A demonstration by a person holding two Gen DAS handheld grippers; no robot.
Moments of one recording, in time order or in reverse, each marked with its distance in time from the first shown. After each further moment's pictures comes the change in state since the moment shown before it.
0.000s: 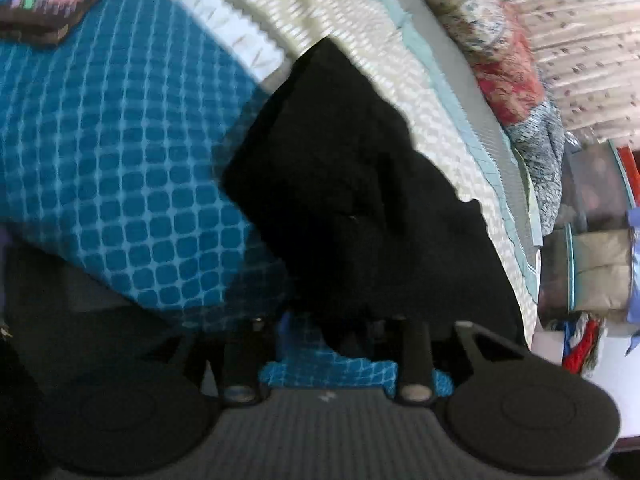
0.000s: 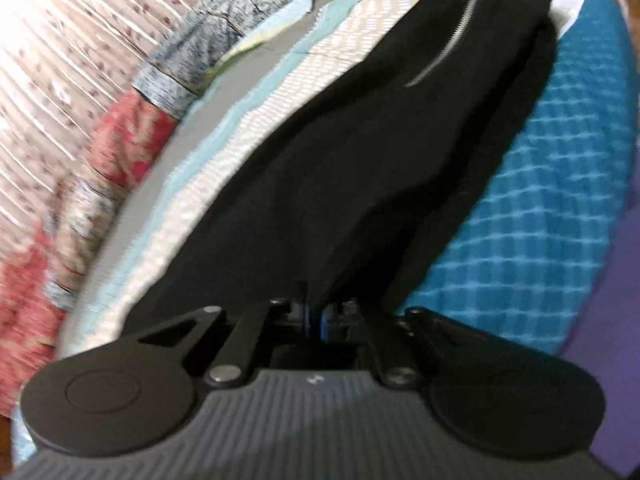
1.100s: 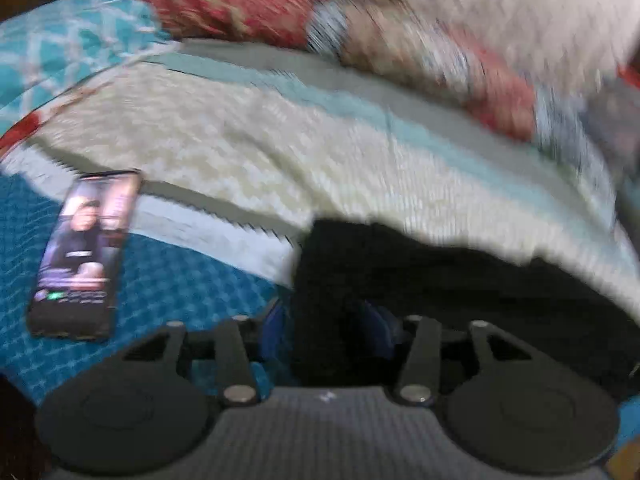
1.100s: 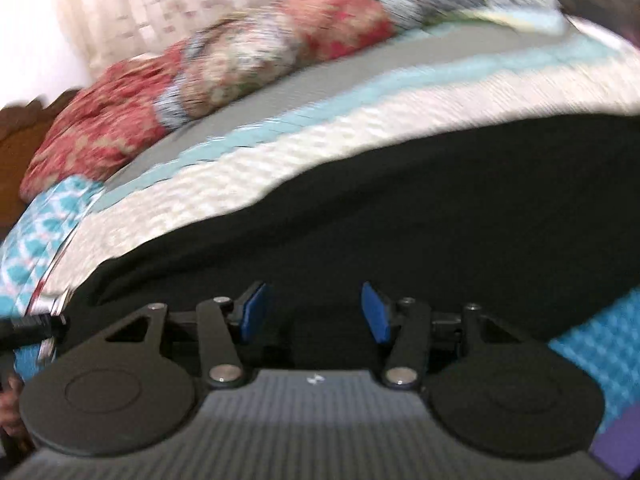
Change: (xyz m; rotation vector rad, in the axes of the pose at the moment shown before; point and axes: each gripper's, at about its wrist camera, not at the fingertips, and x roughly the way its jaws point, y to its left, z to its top) left arm -0.035 -0.021 0.035 0.393 -0.393 0.263; right arm -0.020 0.154 -0.117 -0.606 0.121 0.253
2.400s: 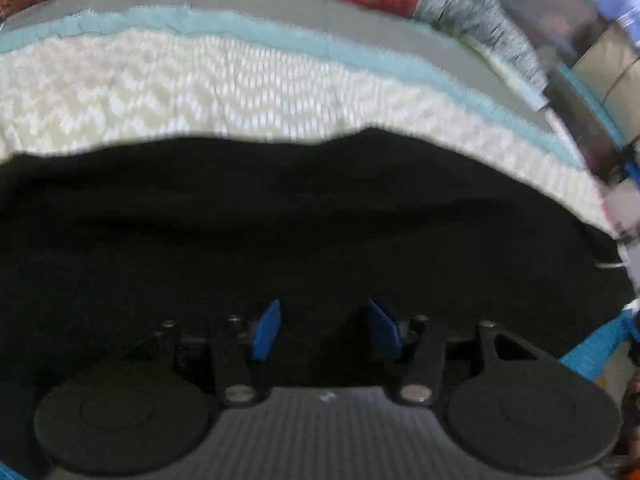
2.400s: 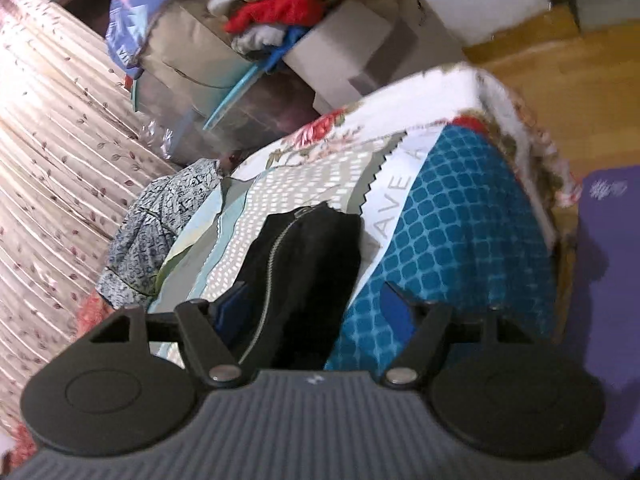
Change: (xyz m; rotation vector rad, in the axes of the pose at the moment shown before) left arm 0.110 -0.208 -0.047 0.238 0.332 -0.127; right arm -0.125 -0.372 0.005 0.820 -0.568 -0.310
